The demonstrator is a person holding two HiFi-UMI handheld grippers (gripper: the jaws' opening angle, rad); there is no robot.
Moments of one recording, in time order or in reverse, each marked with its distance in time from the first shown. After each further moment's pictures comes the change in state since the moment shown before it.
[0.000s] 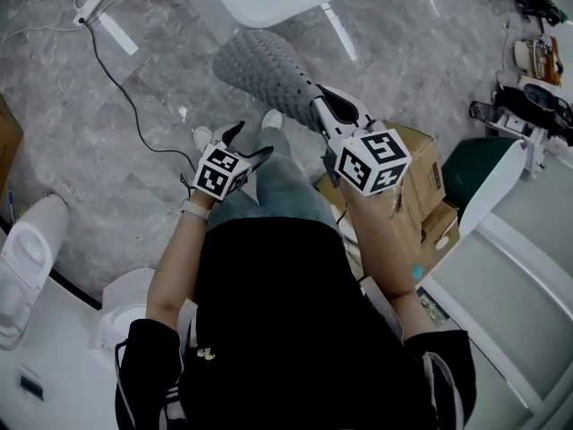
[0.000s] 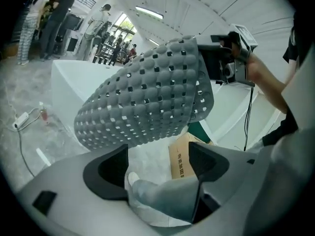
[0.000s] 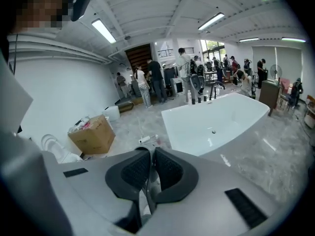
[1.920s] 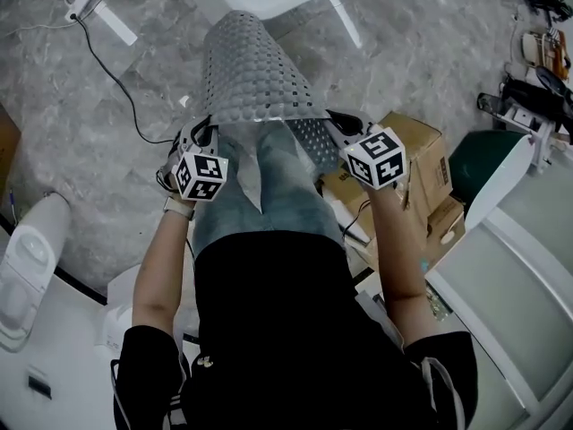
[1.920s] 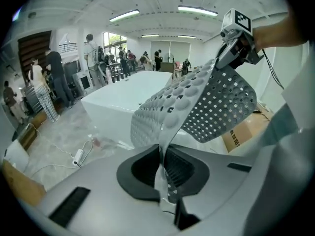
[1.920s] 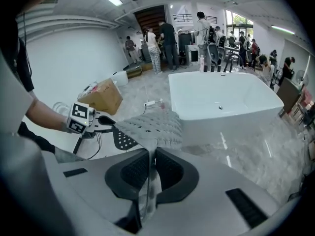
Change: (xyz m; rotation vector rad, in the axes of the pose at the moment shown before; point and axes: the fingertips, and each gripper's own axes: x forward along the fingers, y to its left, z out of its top) left arm -0.033 0.119 -0.033 0.350 0.135 0.519; right arm 0.007 -0.062 -0.141 -0.145 0.410 0.091
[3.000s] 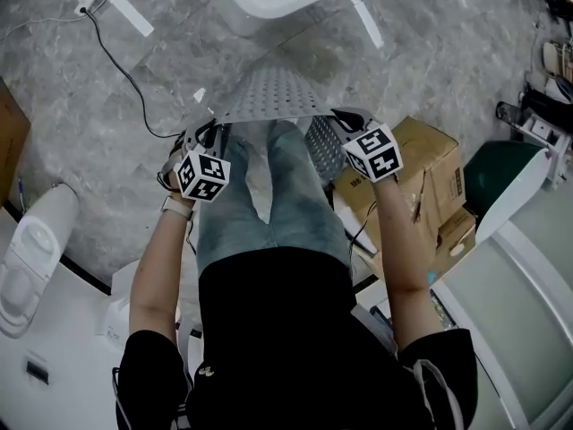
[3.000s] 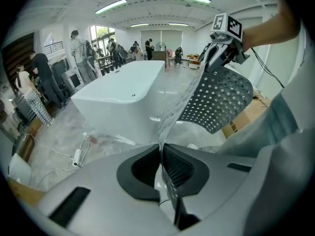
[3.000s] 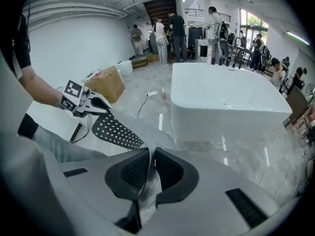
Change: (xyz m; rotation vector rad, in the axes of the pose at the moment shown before) left arm 0.033 -0.007 -0.025 0.090 0.121 -0.044; right arm 0.062 -0.049 -0.050 -0.104 0.080 0.020
